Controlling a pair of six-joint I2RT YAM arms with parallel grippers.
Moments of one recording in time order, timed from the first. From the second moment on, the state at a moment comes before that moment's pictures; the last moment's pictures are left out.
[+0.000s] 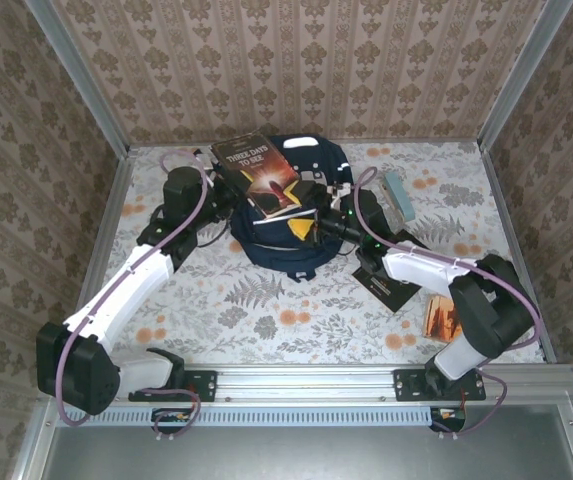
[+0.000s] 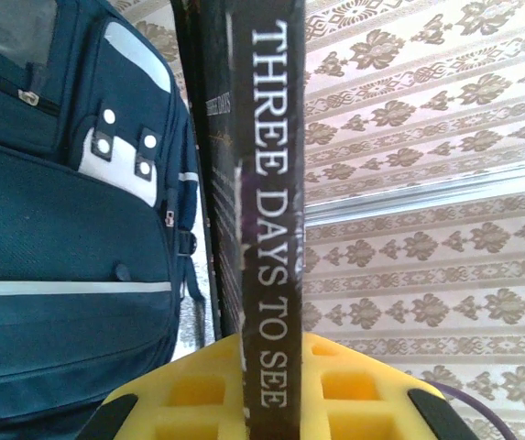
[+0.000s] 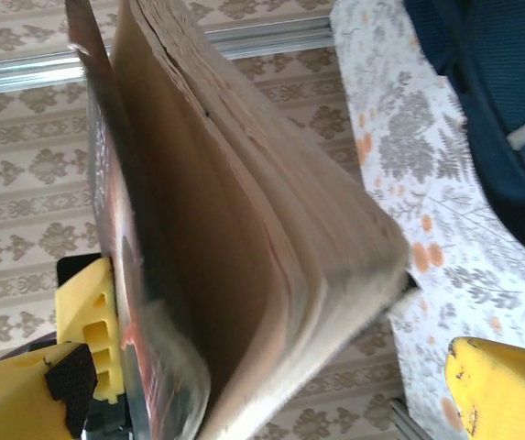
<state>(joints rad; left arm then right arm) -0.44 1.23 0.98 -0.02 0.26 -1.18 0.56 1.58 0.87 0.61 -0.41 1.62</state>
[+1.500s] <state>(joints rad) -0.68 1.72 1.45 -0.73 0.12 -0.26 0.20 1.10 0.88 -0.41 -0.19 0.86</state>
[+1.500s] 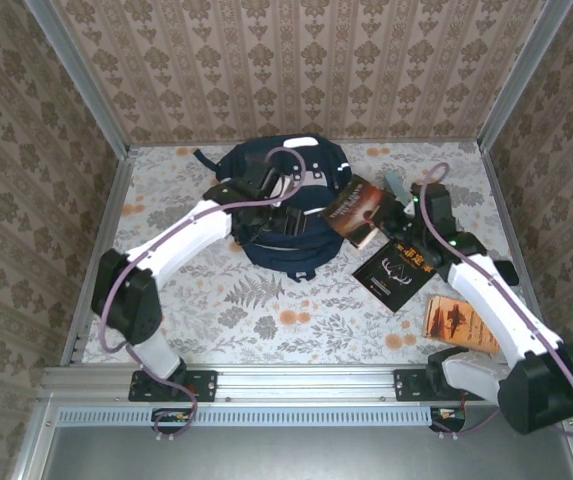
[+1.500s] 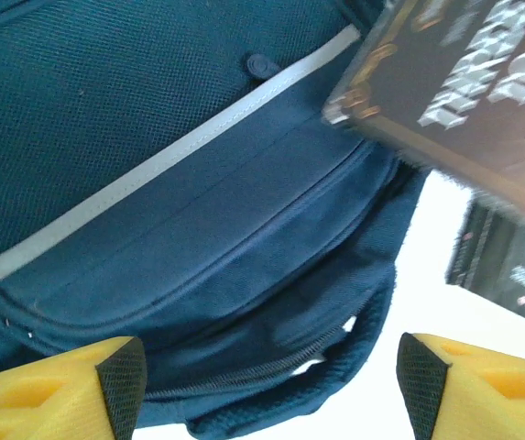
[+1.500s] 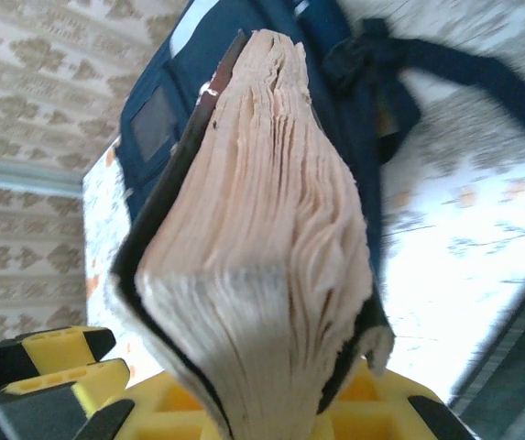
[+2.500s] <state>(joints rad) -0.73 2.27 2.00 -1.00 -0.02 0.24 0.09 0.97 0.80 -0.61 -0.19 0.82</state>
